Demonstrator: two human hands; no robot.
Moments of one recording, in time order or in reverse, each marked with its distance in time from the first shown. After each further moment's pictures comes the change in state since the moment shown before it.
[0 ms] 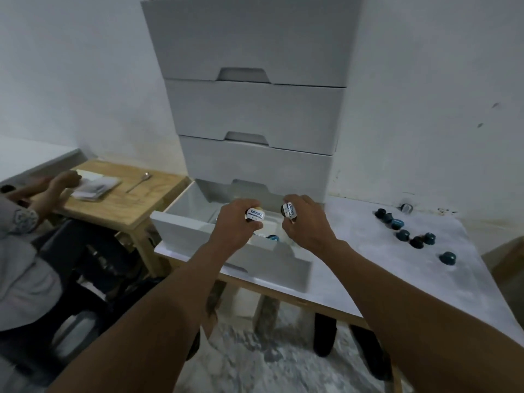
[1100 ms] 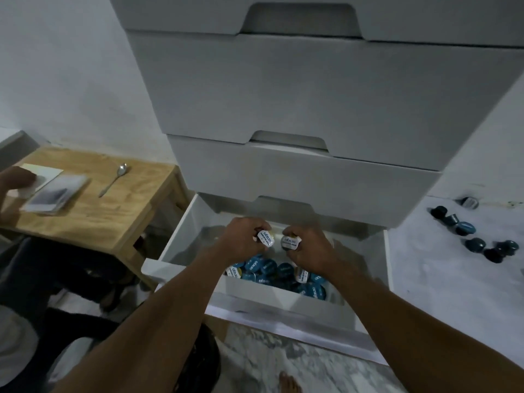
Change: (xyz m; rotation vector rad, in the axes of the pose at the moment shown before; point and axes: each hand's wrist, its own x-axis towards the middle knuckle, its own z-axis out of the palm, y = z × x) left_hand 0.172 -0.159 0.006 0.072 -0.526 -0.046; right_hand 0.143 0.026 0.174 0.079 -0.296 0.239
